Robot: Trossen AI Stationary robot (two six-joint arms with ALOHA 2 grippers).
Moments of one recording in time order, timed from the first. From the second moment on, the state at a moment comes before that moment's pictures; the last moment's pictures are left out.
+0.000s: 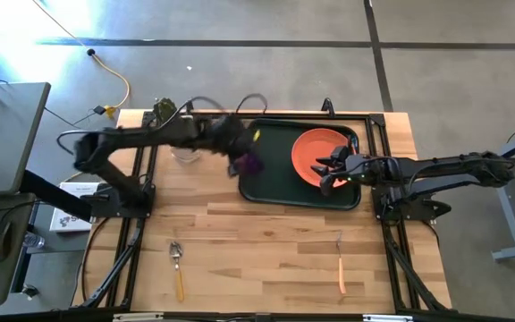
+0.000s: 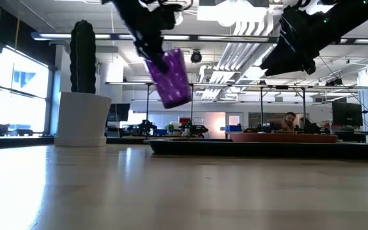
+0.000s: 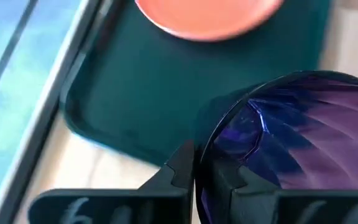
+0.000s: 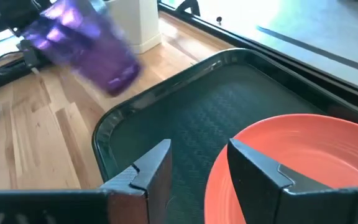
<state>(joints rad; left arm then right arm) 0.26 1.56 1.34 -0.69 -0.12 0.09 -0.01 0.86 0.54 -0.21 0.42 0.45</state>
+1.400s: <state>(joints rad) 0.58 2.10 1.80 -0.70 0.09 0.06 -0.01 0.86 0.54 -0.28 0.59 0.42</state>
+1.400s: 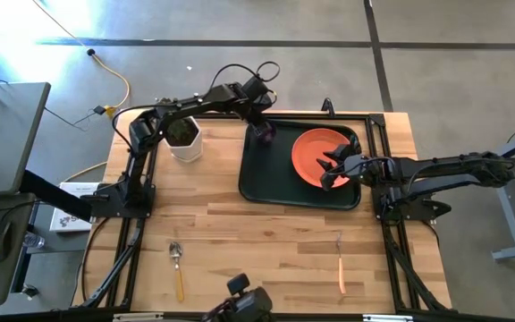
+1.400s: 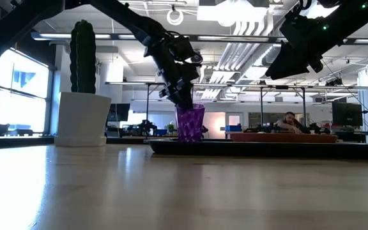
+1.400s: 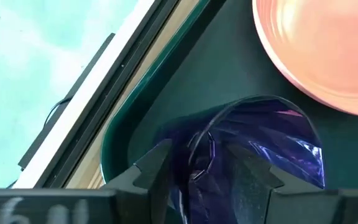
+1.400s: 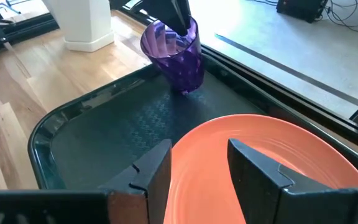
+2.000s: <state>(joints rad) 0.62 2.00 1.80 -0.62 0.06 0.07 -0.01 0.86 0.54 -0.28 0.59 0.53</state>
